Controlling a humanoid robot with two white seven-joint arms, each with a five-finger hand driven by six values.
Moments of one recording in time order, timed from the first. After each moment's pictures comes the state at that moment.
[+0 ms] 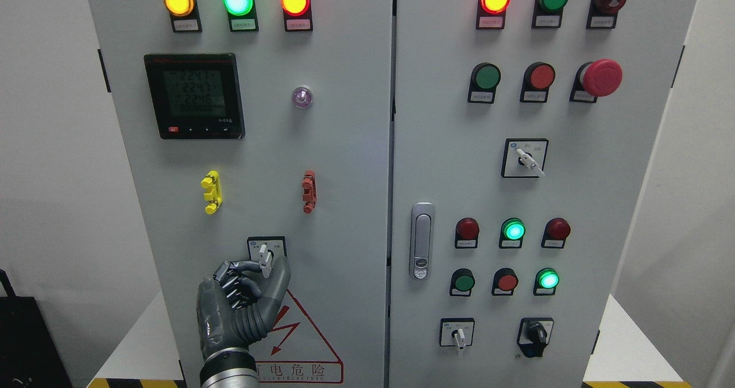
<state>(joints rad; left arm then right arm) -0.35 -0.15 -0.17 -1.95 -0.18 0.54 0.51 0.10 0.12 -0.19 -0.11 0.07 0.06 -0.02</state>
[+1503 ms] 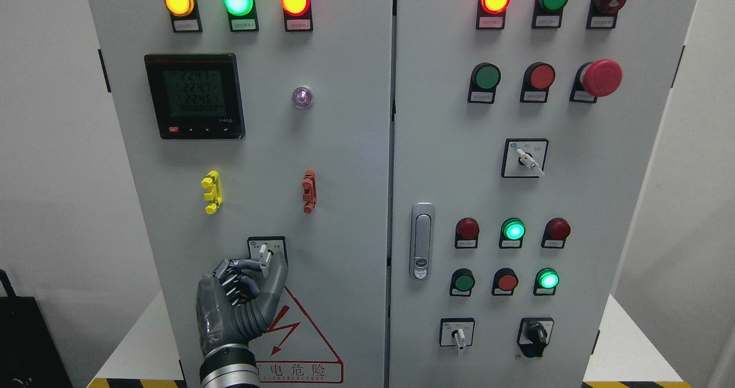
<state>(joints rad) -0.36 -0.15 -0.17 -1.95 -0.18 0.57 0.51 0.10 0.12 -0.19 -0.11 0.07 0.06 -0.02</state>
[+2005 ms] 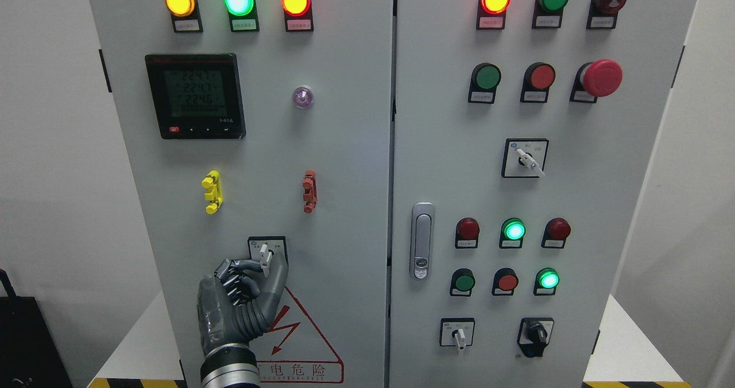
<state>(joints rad) -0.37 -0.15 -0.17 -1.95 -0.18 0.57 0.51 0.10 0.12 -0.19 -0.11 0.07 0.06 -0.02</state>
